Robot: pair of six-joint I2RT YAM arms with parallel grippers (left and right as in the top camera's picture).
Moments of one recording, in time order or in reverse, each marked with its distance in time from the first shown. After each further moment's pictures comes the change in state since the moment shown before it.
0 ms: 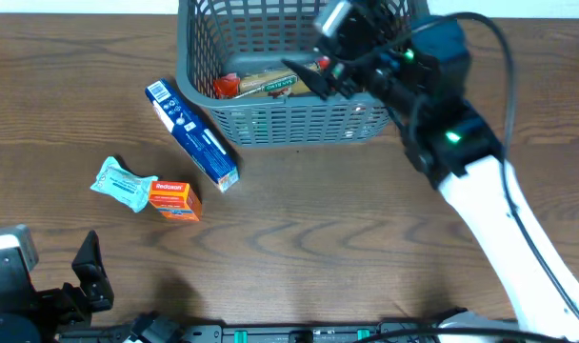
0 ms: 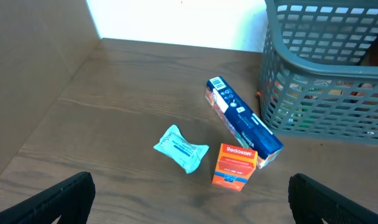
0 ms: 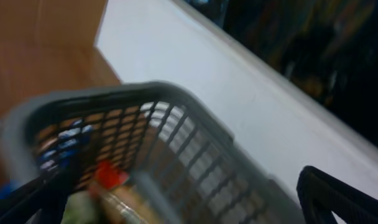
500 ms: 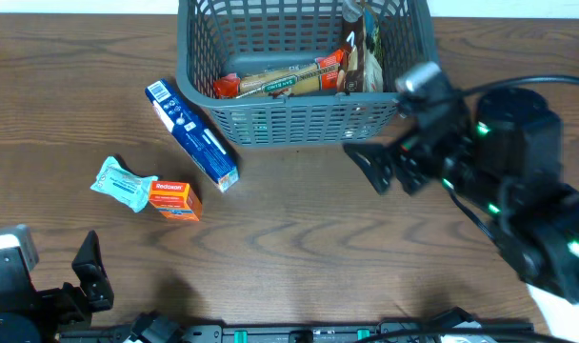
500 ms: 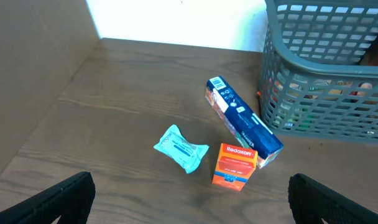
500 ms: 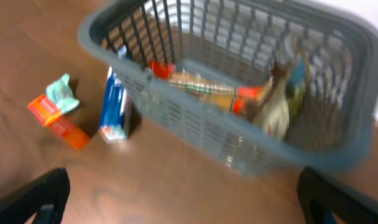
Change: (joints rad) left arm 0.000 0.000 0.000 -0.001 0.000 0.000; right arm -0.013 -0.296 0.154 -0.855 0.167 0.394
